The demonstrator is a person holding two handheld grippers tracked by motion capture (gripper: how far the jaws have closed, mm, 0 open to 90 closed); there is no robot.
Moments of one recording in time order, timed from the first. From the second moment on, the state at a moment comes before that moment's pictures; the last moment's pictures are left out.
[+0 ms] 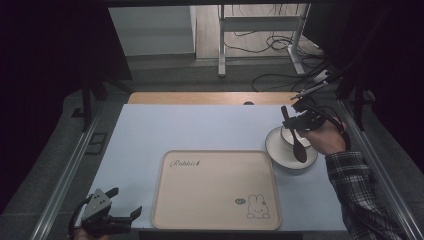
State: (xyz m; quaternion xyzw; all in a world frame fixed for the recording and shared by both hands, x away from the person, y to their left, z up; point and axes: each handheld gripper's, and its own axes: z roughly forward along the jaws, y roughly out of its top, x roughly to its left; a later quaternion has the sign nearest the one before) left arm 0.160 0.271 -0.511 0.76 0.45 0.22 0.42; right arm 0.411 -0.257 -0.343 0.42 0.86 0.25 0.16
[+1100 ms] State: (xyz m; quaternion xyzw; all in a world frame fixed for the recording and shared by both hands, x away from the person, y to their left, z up) left arm 0.161 0.271 -0.511 0.76 0.45 0.22 0.42; right arm 0.351 -0.192 -0.381 0.36 0.91 0.20 0.06
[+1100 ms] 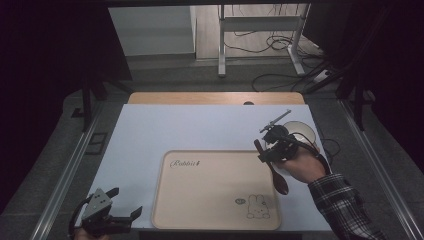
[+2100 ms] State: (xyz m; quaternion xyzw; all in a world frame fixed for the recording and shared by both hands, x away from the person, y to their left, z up) left arm 0.162 0.270 -0.511 0.76 0.44 0.21 0.42; right arm 0.339 -0.156 -0.459 0.35 0.93 0.15 0.00
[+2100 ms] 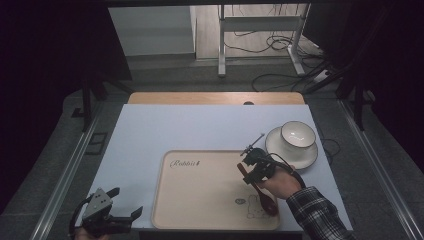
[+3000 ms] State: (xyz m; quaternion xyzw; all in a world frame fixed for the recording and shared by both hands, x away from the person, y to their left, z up) left arm 0.162 0.270 -0.511 0.76 0.44 0.21 0.42; right arm 0.310 -0.179 -0.468 0.34 0.89 0.29 0.07
